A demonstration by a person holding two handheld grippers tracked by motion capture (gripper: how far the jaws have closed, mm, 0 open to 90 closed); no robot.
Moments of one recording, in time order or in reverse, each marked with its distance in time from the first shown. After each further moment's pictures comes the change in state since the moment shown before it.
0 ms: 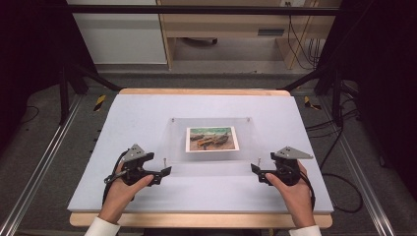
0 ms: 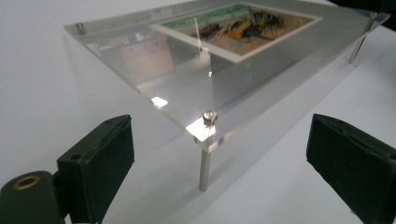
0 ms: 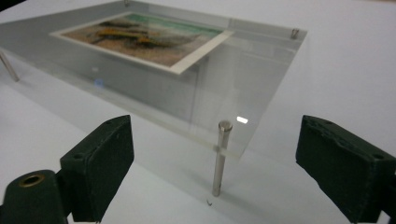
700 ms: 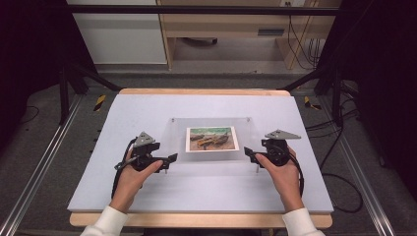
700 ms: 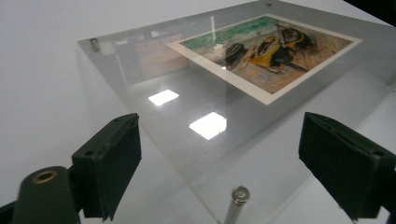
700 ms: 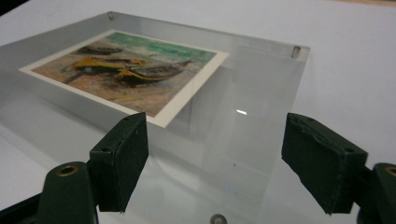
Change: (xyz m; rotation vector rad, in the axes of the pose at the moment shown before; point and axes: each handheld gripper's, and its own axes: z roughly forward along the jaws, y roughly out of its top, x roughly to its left) left arm 0.009 0.020 0.034 0.037 0.073 -0.063; right arm -0.007 0.034 0.039 0.051 -0.008 0.048
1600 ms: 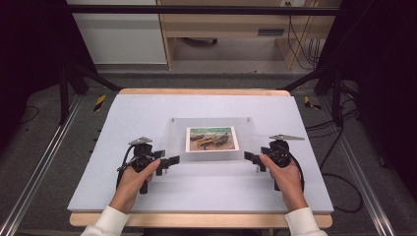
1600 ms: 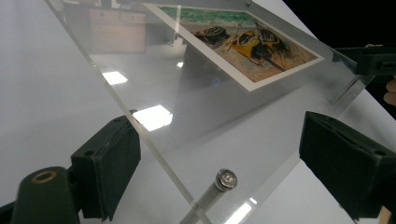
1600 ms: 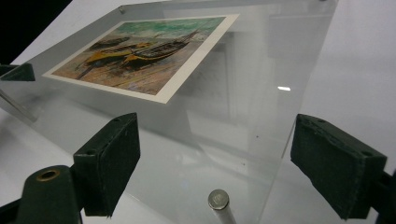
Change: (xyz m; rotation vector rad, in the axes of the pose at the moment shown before) left arm 0.012 -0.015 0.012 0.029 -0.198 -0.241; right arm -0.018 -0.017 0.012 0.060 0.148 0.210
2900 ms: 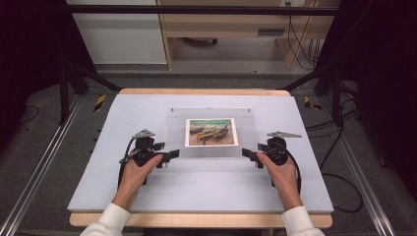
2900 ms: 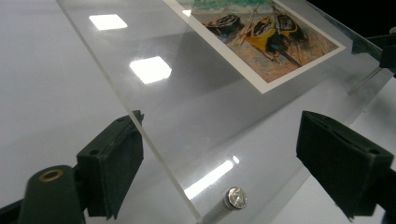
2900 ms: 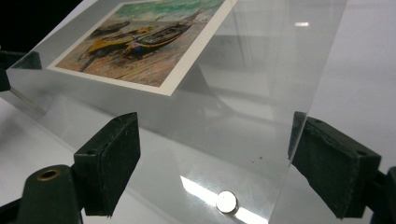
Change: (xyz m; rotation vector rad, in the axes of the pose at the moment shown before) left arm 0.005 0.018 0.005 0.000 0.065 0.113; right arm 0.001 0.006 0.008 -0.024 0.008 -0.034
